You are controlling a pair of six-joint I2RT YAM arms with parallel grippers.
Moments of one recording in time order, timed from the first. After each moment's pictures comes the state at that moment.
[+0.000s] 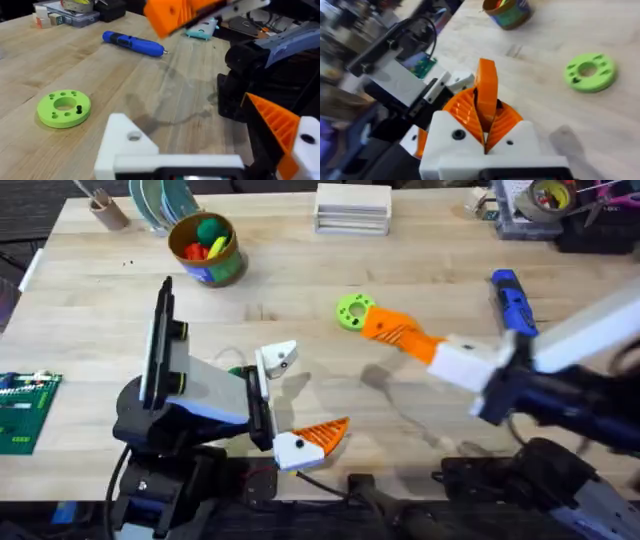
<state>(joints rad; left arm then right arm) -0.15 0.01 0.01 -0.12 1.18 -0.11 0.63 0.34 0.48 -0.39 -0.33 0.55</state>
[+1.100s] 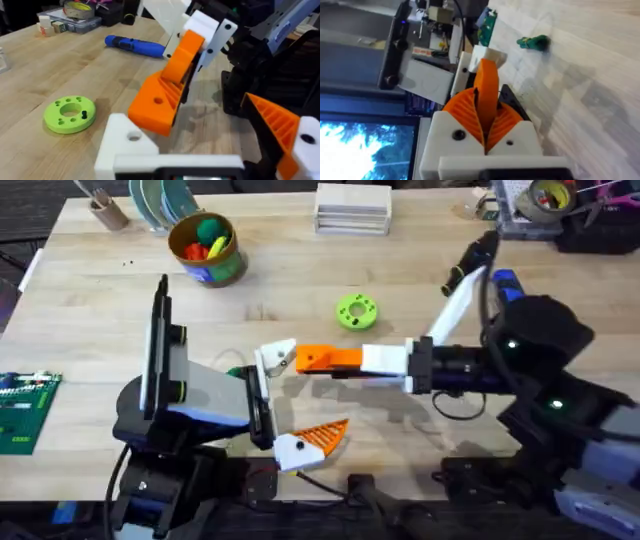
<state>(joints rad) -0.15 0.01 0.01 -0.12 1.18 -0.04 0.63 0.91 0.27 0.43 -0.76 1.11</state>
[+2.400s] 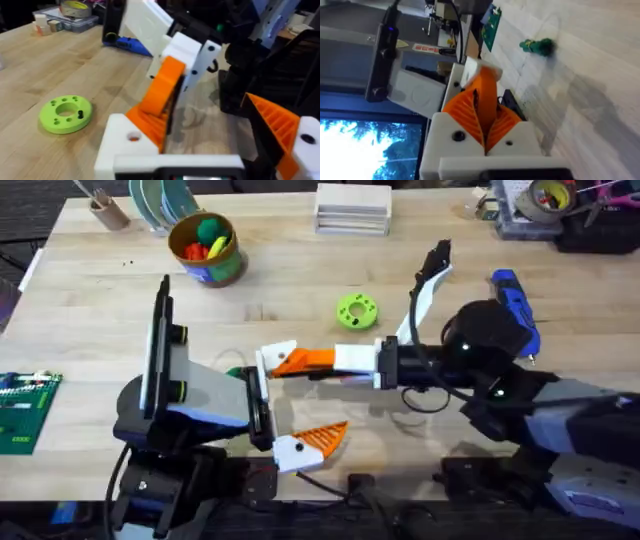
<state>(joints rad) -0.15 0.01 0.01 -0.12 1.20 -0.04 0.72 1.24 0.27 0.80 -0.70 1.18</state>
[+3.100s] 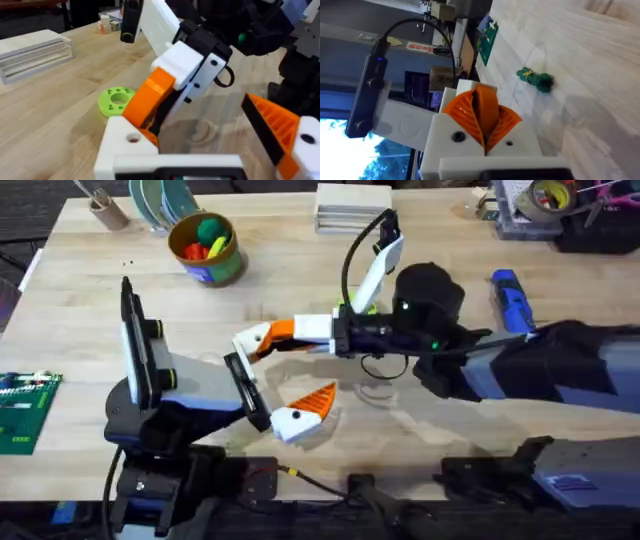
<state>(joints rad) -0.08 0.01 0.00 -0.10 1.03 -0.06 0.75 1.58 0.53 0.87 -0.70 1.14</state>
